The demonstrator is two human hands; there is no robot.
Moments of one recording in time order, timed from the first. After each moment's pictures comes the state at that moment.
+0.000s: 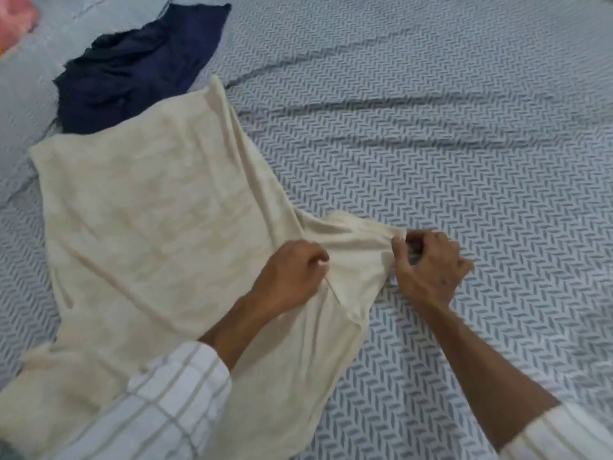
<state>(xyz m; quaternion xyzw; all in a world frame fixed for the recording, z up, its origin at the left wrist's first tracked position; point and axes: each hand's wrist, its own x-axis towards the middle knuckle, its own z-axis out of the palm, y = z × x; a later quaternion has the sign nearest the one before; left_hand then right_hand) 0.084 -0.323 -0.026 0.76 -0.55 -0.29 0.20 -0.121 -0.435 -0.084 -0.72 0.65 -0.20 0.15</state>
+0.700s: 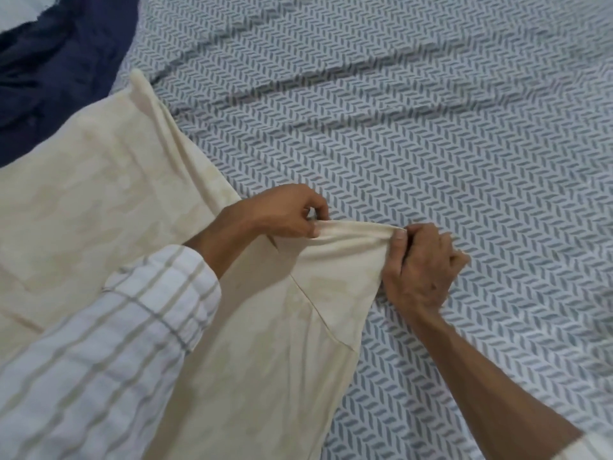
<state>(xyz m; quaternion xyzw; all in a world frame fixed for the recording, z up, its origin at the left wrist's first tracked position) 0.118 -0.473 -0.011 0.64 -0.65 -0.41 -0.06 -0.112 -0.440 -0.098 -0.67 0.69 -0.26 0.11</state>
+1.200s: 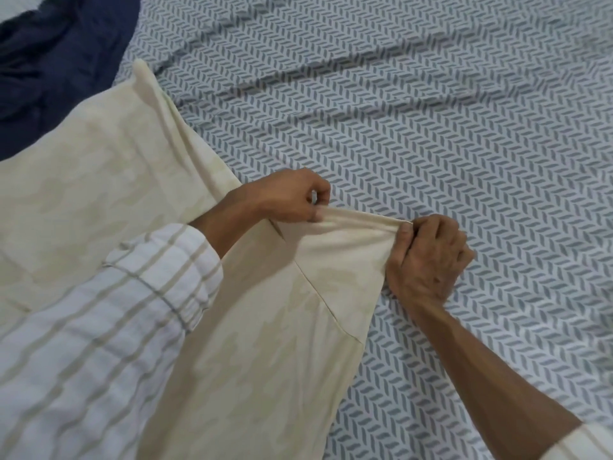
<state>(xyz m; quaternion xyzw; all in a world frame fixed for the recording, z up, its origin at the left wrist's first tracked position) 0.124 -0.480 -0.005 0.65 -0.63 -0.41 -0.05 -0.110 -0.442 -0.106 -0.67 0.72 -0.19 0.06</state>
